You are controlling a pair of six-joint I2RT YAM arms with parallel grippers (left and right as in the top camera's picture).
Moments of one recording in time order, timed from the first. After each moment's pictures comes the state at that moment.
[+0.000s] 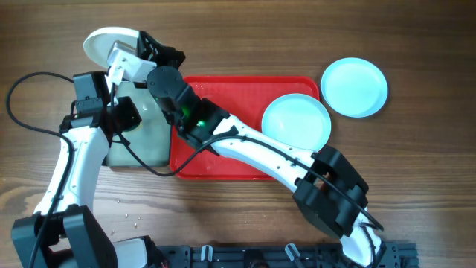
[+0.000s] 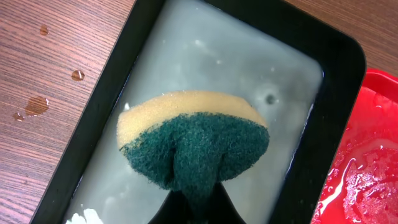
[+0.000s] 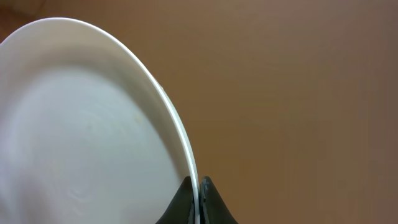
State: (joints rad) left arm 0.18 1.50 0.95 -0.52 0.02 -0.24; right arm 0.97 2.12 1.72 0.39 0.52 -0.81
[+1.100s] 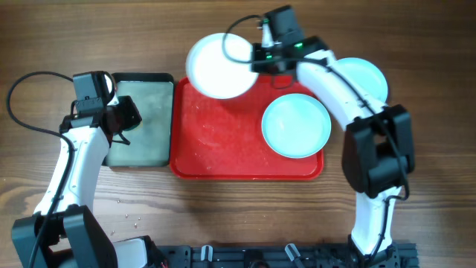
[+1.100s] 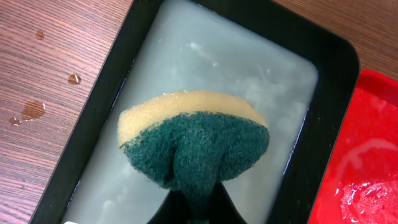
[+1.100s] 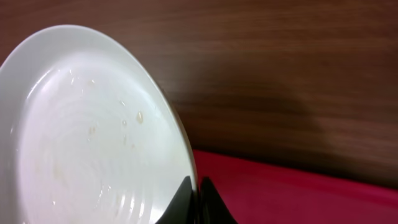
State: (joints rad) left arm 0.18 1.50 0.95 -0.51 0.03 -0.24; right arm 0.36 2.13 1.73 -0.61 -0.19 0.40
